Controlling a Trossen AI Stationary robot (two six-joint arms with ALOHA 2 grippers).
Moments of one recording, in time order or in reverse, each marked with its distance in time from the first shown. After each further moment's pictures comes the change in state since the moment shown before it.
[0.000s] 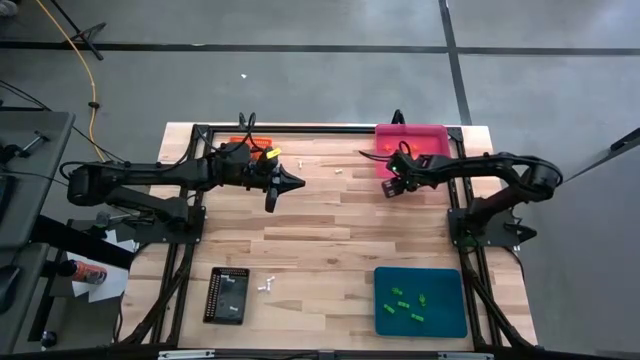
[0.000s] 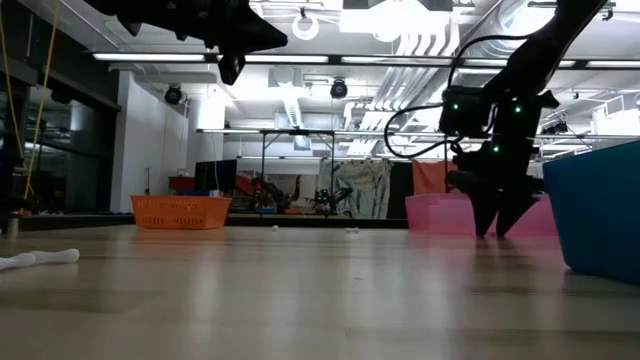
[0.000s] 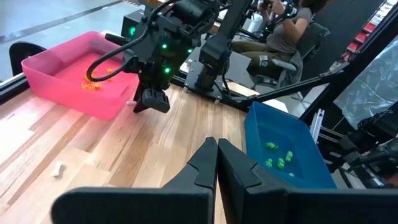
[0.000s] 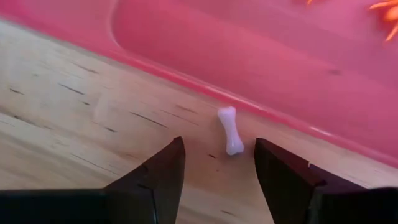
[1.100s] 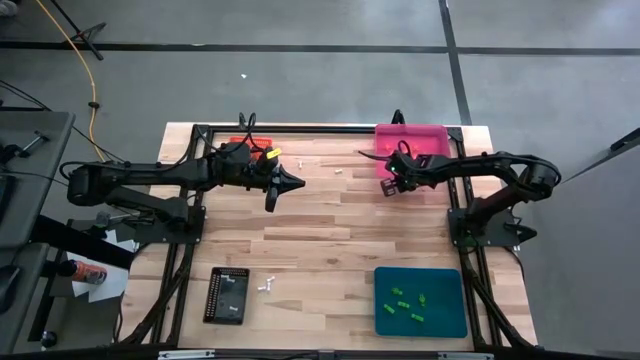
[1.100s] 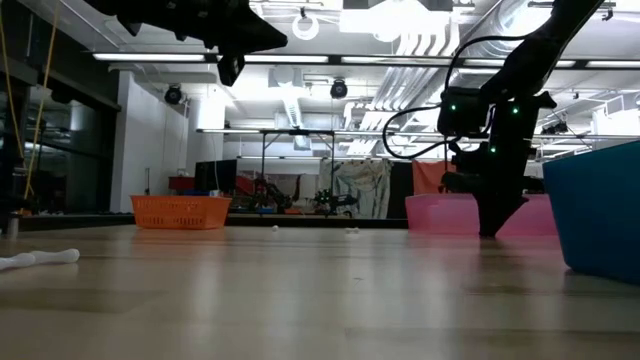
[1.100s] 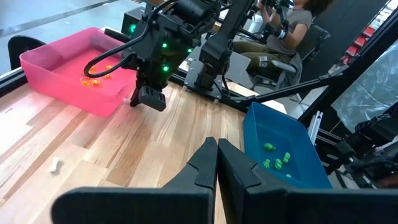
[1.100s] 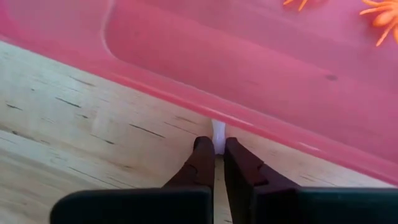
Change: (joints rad) left arm 0.000 0.000 0.000 -0.004 0.000 -0.026; right arm 0.014 0.040 -0.001 -0.020 0.018 0.045
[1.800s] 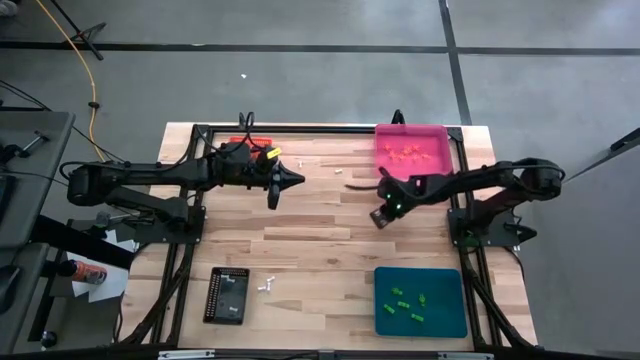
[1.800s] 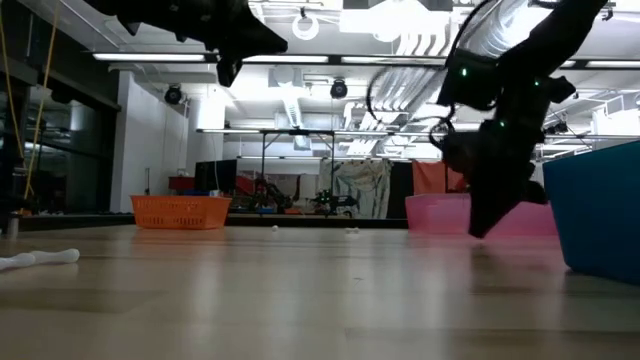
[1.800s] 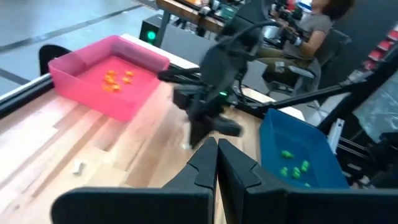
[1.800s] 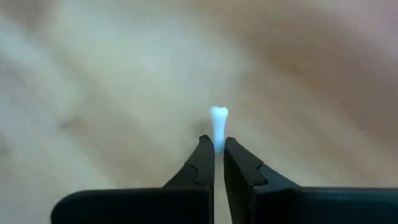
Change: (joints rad) left arm 0.001 0.000 0.000 0.000 -0.071 0.011; right arm 0.306 -0.066 -0.007 0.130 -0.304 0.087
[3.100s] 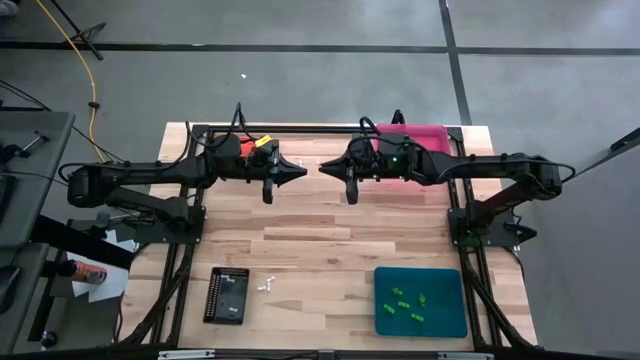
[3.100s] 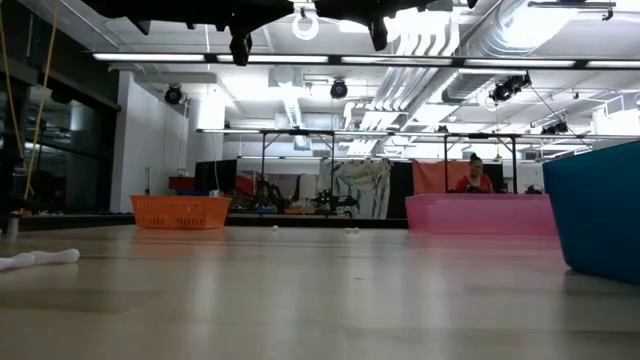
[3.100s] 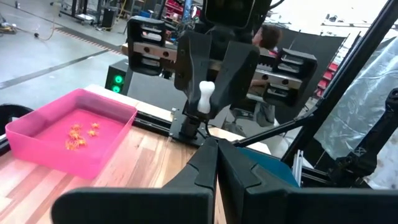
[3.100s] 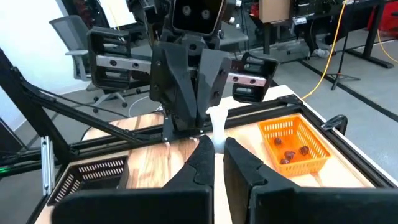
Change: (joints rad) left arm 0.045 0.000 0.000 0.219 0.135 -0.001; right arm 0.054 -0.004 0.541 0.433 0.032 -0.633
